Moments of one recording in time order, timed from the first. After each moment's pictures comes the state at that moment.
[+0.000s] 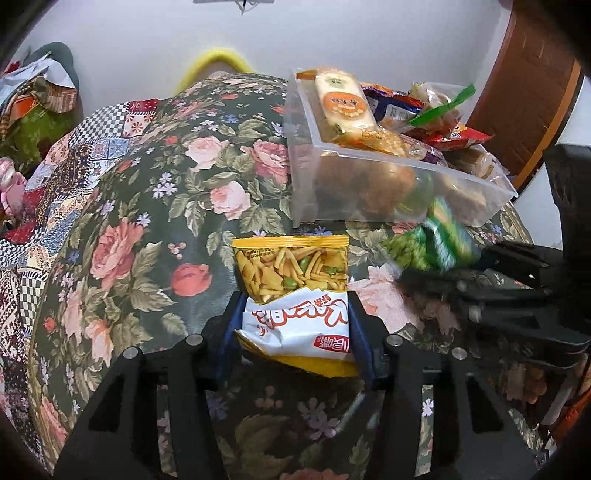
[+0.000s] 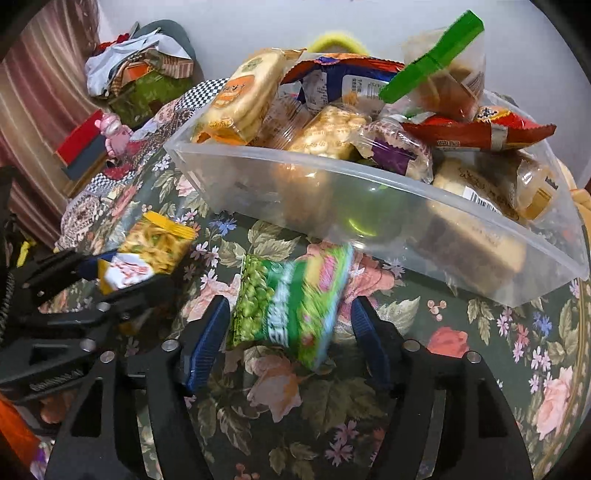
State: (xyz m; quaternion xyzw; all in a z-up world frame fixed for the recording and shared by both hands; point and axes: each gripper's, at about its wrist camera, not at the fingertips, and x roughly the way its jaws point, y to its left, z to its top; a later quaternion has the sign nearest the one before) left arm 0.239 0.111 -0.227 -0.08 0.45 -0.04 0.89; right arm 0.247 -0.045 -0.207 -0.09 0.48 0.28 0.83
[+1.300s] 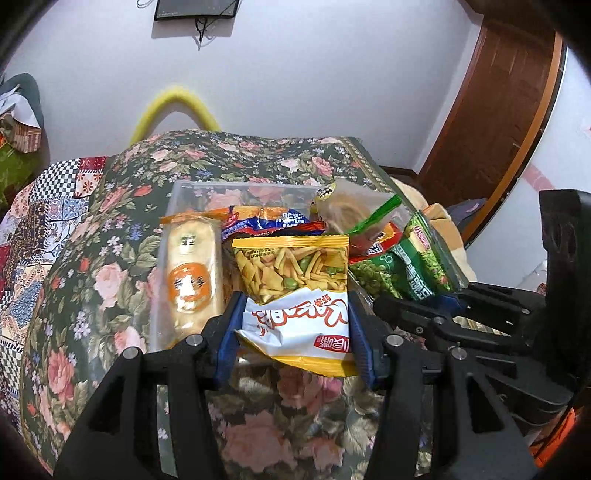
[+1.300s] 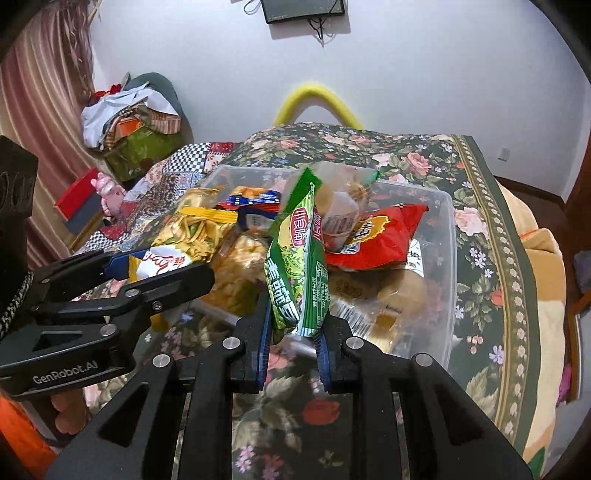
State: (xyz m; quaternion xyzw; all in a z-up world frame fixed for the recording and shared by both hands) left arm 0.330 0.034 -0.156 -0.08 0.40 -0.09 0.91; right arm 0.297 -0.116 -0.149 -0.03 0.43 0.27 0.86
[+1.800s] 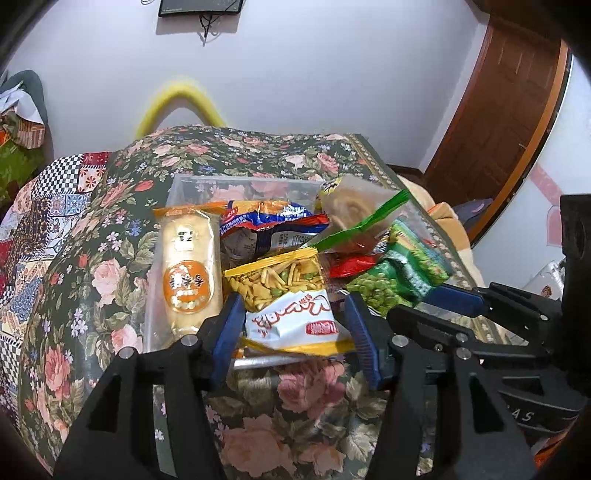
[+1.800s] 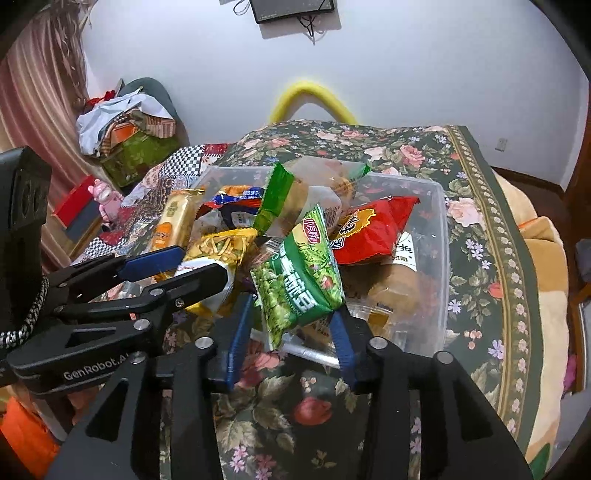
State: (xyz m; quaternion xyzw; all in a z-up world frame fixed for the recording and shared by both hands) left arm 0.326 0.034 -0.157 -0.09 0.40 -0.08 0.91; right arm 0.289 -0.124 -0.144 -0.02 0.42 0.26 0.87
